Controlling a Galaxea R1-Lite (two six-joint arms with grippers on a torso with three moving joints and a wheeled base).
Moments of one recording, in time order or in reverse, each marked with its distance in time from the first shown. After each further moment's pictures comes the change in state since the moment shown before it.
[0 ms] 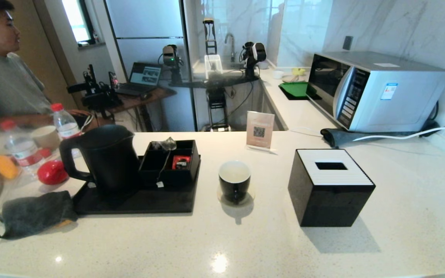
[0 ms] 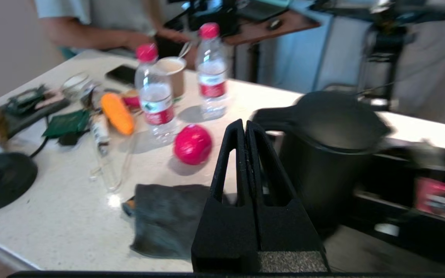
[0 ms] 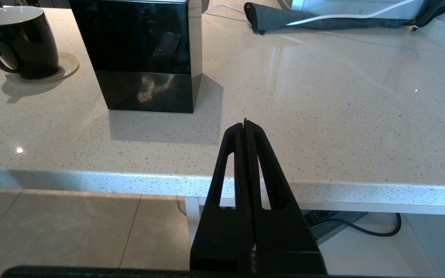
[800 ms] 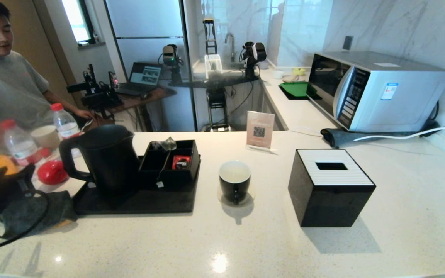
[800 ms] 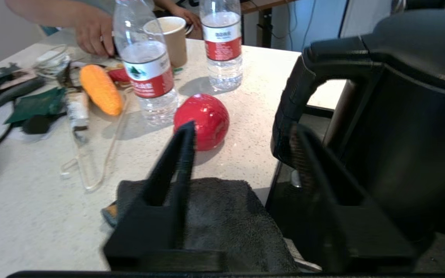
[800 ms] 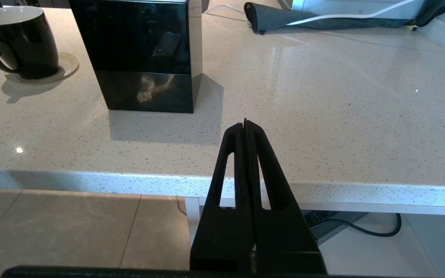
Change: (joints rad) left arm 0.149 0.608 0.316 -0.894 -0.151 0.047; right arm 0.000 0.000 0.000 0.000 0.000 0.000
